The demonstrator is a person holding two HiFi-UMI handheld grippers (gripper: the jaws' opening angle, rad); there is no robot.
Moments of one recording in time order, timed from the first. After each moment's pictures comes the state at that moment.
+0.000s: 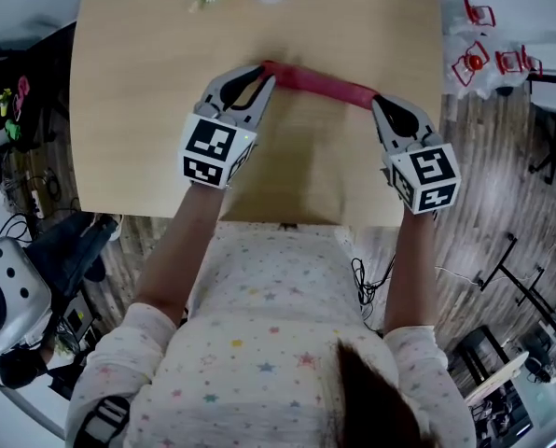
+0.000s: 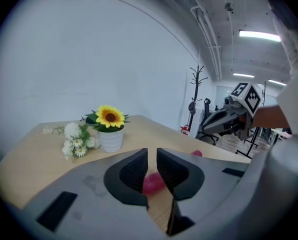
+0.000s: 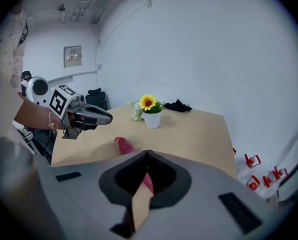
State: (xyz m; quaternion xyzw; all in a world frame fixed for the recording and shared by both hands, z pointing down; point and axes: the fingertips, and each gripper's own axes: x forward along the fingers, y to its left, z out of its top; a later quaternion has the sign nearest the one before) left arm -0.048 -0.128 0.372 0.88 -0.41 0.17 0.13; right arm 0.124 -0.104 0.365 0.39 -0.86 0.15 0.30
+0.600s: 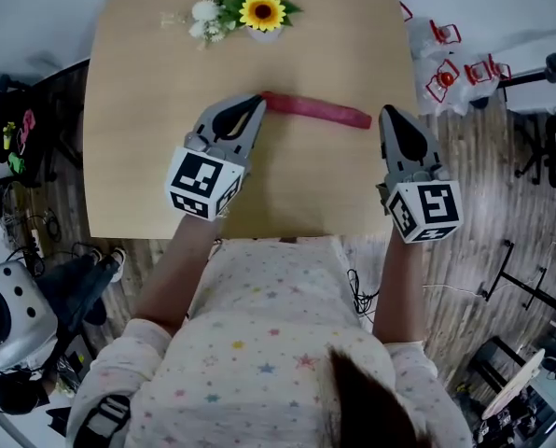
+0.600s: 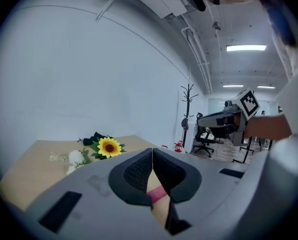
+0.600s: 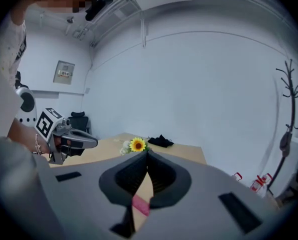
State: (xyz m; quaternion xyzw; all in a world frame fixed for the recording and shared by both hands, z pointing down) left arm -0.063 -0.096 0.270 0.91 -0.39 0.09 0.08; right arm 0.119 -0.081 0.226 0.52 -0.84 0.06 0.16
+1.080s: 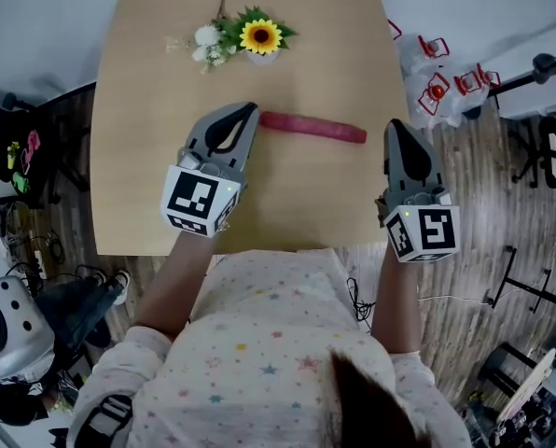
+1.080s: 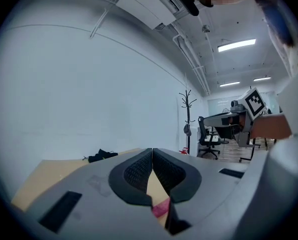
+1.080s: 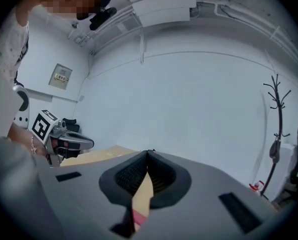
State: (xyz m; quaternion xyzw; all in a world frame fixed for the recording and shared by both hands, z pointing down) left arm -0.076 -0.092 0.213 0.91 -0.41 0.06 0.01; right arm 0.120 -0.059 0.173 0.56 -0.82 0.00 0.10
